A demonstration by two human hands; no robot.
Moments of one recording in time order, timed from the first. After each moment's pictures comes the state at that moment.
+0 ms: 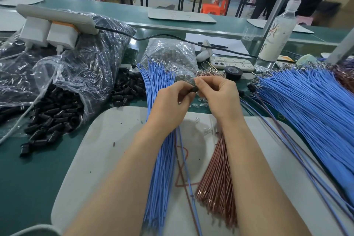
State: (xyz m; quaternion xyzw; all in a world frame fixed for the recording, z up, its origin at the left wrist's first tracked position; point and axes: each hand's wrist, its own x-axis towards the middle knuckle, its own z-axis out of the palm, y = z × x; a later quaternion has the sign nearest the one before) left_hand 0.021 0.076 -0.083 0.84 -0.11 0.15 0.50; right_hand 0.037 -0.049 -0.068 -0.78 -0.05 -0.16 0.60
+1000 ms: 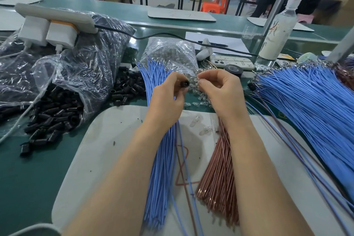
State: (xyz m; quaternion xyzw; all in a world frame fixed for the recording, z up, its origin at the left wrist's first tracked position) left_hand 0.026 0.083 -0.087 0.82 -0.10 0.19 0.53; right_hand 0.029 -0.048 -0.058 -0.79 -0.06 -0.17 0.58
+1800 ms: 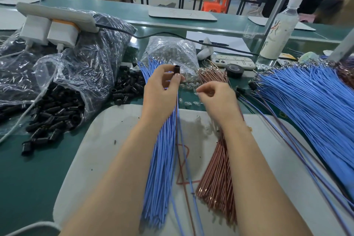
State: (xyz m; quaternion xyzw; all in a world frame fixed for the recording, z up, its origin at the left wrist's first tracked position) left_hand 0.026 0.088 -0.075 0.74 -0.04 0.21 0.63; right_hand 0.038 -0.050 -0.075 -0.90 -0.02 -0.12 0.42
